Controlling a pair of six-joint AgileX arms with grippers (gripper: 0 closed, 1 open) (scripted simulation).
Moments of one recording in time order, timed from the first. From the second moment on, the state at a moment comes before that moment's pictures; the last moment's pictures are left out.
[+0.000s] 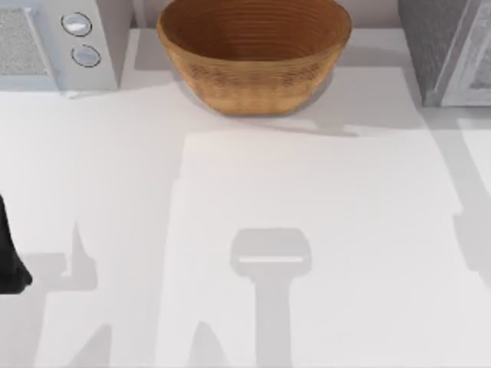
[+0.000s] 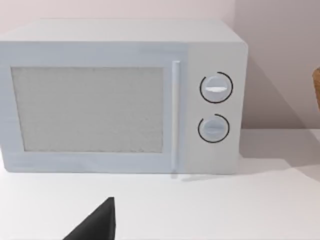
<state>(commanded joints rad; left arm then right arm) 0.00 0.00 0.00 0.00 0.00 0.00 0.11 2.02 2.69 -0.66 0.13 0.02</state>
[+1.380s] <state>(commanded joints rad) 0.00 0.00 0.00 0.00 0.00 0.00 0.10 2.09 2.77 -0.68 0.12 0.02</state>
